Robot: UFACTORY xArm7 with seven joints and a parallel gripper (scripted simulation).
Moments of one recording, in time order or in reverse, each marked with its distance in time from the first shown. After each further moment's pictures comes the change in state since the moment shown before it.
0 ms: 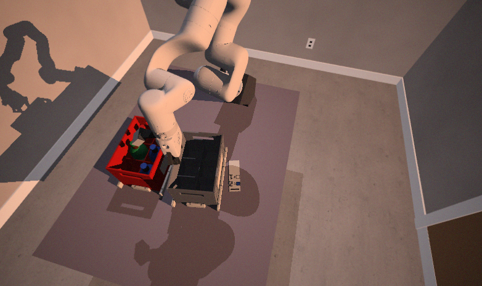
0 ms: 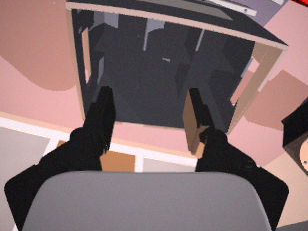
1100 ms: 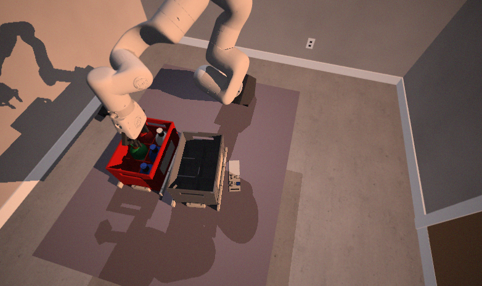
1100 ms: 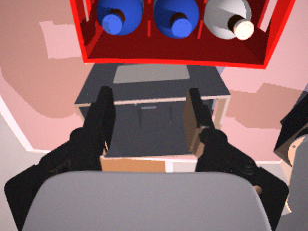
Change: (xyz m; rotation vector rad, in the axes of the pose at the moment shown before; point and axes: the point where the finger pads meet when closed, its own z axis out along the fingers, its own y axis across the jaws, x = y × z) arm 0.132 0.063 -0.023 -0.004 0.005 0.235
